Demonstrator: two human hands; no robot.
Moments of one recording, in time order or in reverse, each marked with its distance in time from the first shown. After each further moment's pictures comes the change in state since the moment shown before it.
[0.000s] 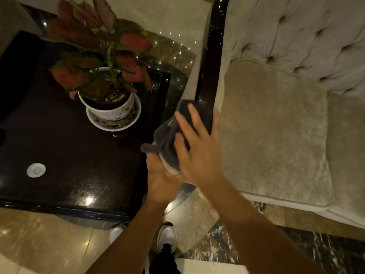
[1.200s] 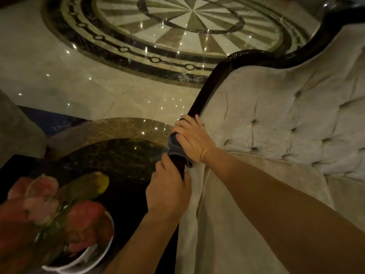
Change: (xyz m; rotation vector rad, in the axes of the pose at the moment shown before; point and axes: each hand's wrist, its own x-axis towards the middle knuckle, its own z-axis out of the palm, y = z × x) left_hand 0.235 0.235 0.123 0.802 0.058 0.227; right_hand 0.363 0.210 -0.016 0.022 -0.262 -0.193
